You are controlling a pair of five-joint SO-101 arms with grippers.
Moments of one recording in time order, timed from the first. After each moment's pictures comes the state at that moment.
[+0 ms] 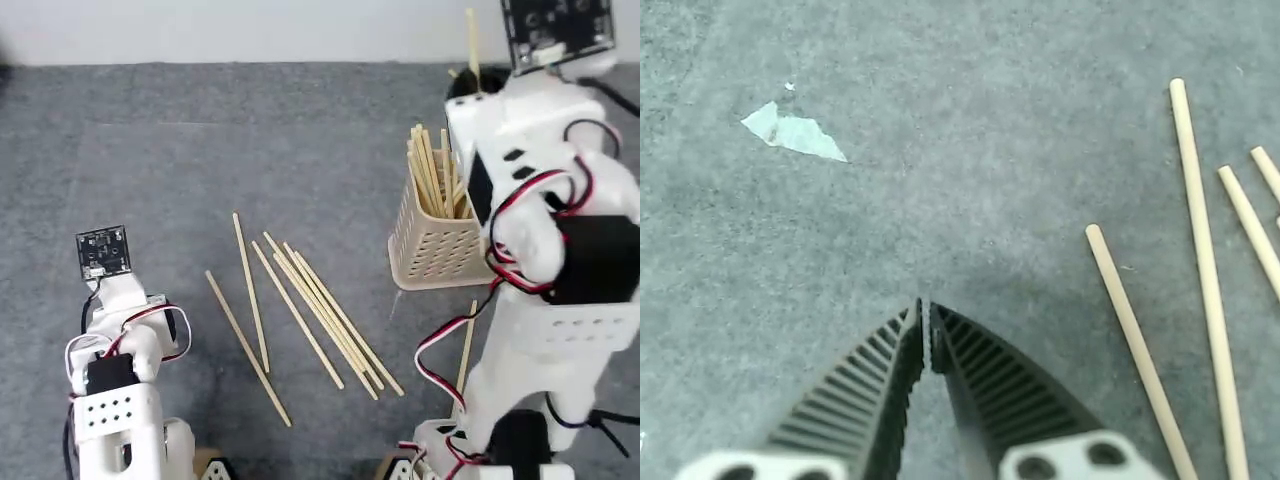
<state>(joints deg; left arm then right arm) -18.5 -63.1 80.4 48.3 4.6 -5.3 -14.2 -44.0 84.7 13.8</state>
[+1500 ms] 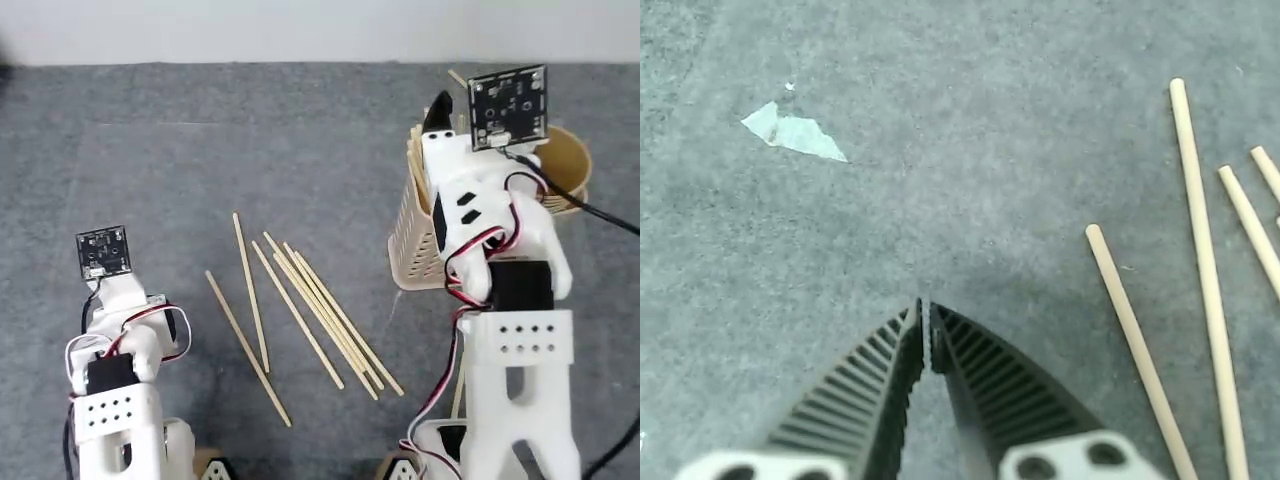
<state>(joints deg) -18.5 -63.1 80.4 48.3 4.6 -4.9 -39.6 23.3 37.1 9.7</state>
